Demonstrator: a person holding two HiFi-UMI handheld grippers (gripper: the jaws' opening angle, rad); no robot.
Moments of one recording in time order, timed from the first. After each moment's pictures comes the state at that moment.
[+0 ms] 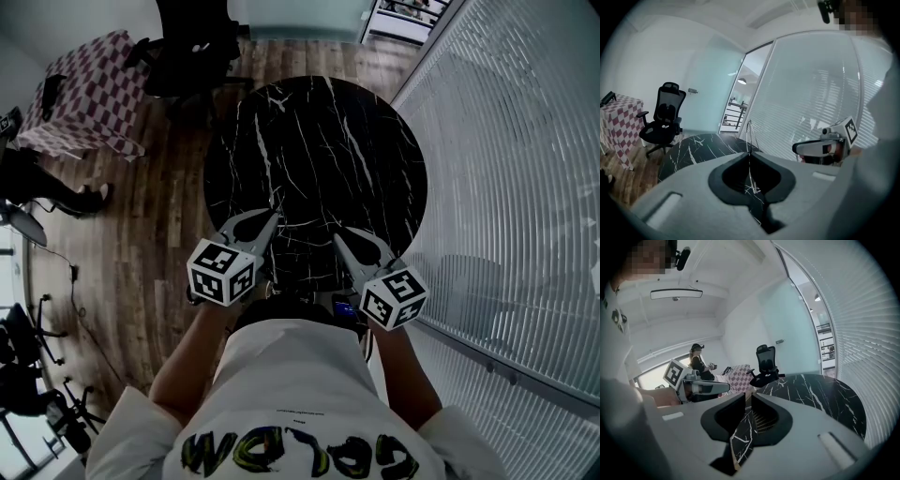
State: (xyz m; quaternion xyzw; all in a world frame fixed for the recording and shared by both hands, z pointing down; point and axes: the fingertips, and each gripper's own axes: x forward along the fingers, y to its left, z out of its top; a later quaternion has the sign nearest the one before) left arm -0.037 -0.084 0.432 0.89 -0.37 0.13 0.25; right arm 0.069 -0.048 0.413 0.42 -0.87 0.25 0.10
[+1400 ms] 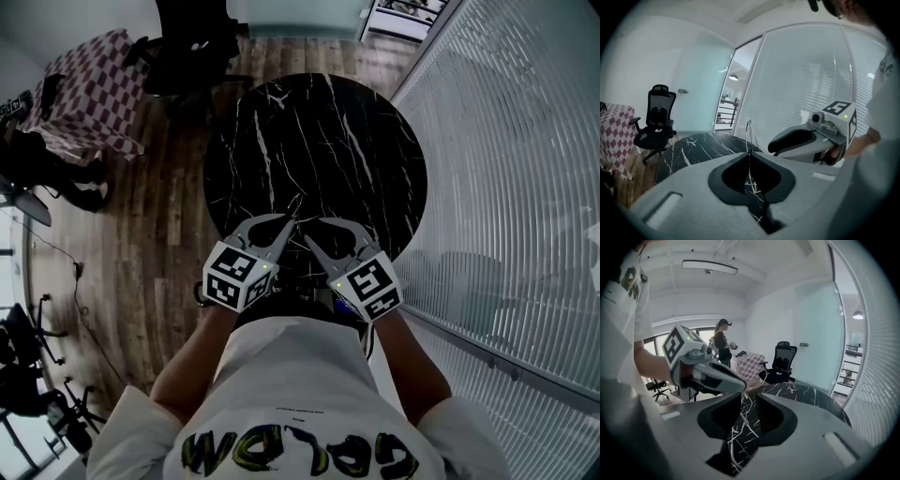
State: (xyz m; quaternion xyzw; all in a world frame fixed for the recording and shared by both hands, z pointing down) left arm -0.007 -0.065 0.431 0.90 -0.33 0.16 0.22; right arm 0.015 -0.047 0.422 0.33 -0.91 0.12 0.23
